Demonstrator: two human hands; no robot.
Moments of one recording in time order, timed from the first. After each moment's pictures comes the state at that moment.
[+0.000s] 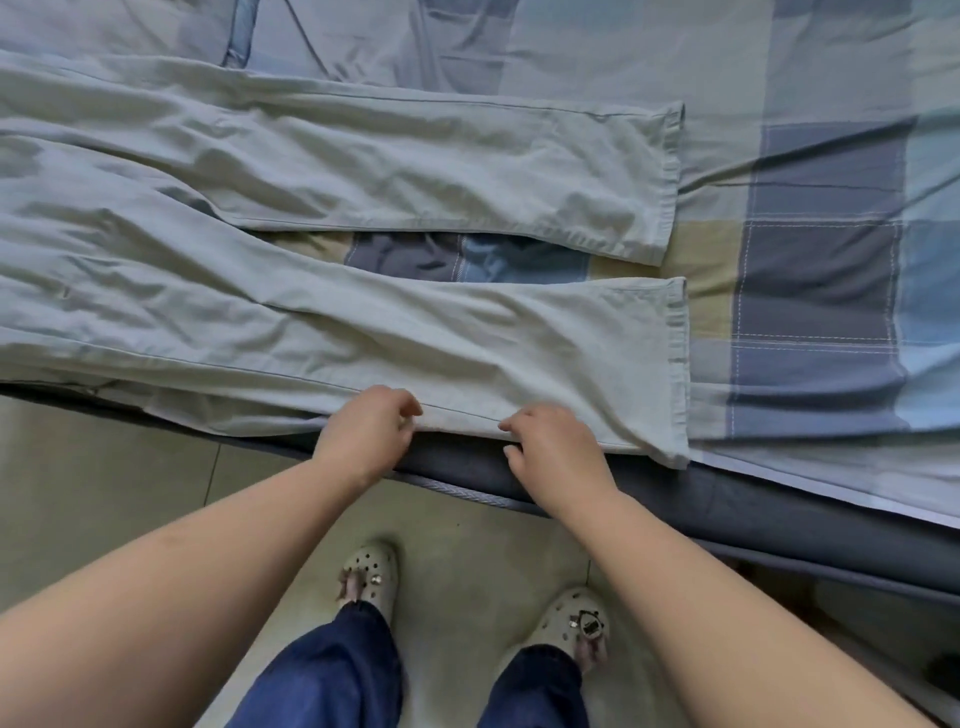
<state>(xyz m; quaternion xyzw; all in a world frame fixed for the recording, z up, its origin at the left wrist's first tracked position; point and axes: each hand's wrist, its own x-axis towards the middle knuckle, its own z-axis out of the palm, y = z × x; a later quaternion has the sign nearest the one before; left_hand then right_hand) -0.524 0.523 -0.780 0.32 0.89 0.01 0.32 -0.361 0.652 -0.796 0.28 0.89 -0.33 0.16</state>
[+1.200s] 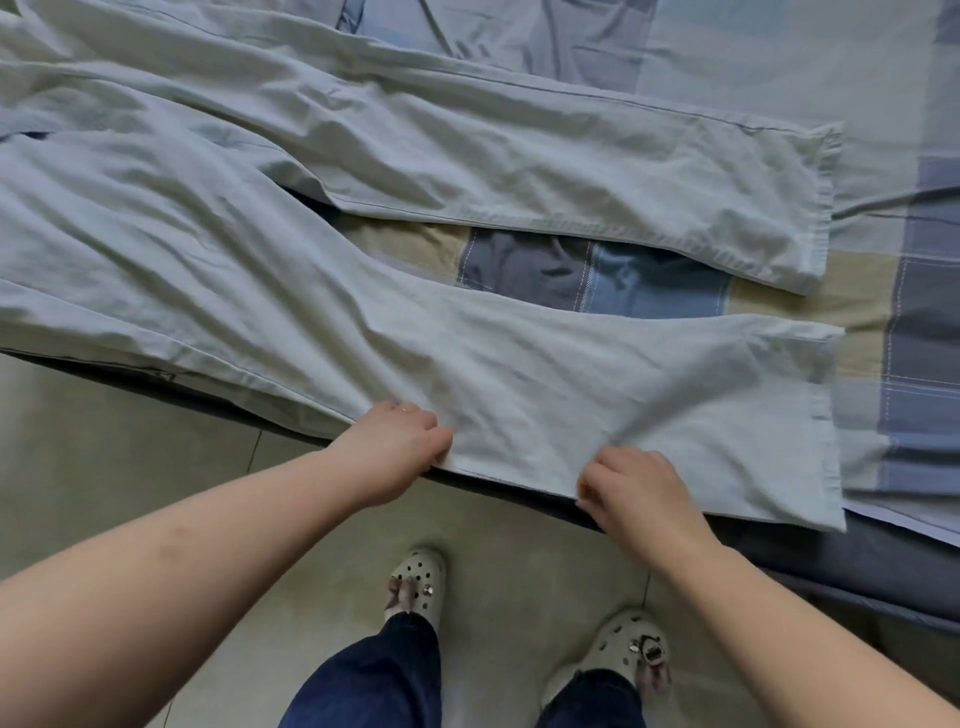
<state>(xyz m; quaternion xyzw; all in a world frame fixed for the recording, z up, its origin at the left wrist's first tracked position) -0.631 0.426 -0.803 0.62 0.72 -0.14 0.28 -0.403 0.599 -0.808 0.17 0.95 -0.22 0.13</state>
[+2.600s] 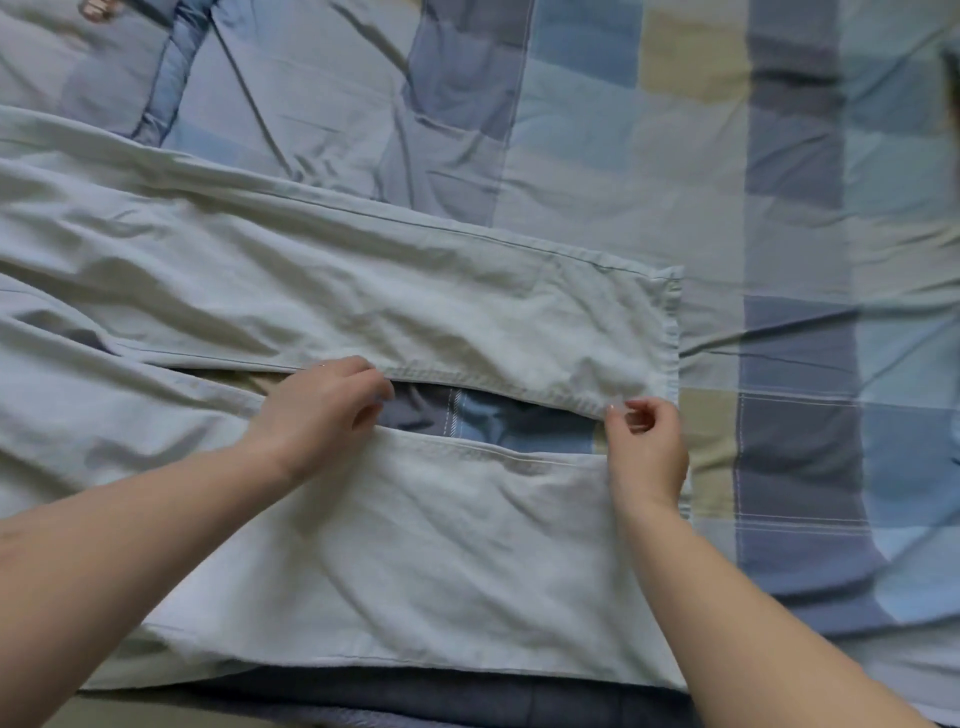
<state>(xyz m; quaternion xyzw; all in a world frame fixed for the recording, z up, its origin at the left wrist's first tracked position) -0.720 0.613 -0.809 0.55 0.80 0.14 0.18 -0.483 0.786 -0.828 0.69 0.59 -0.37 -0.18</state>
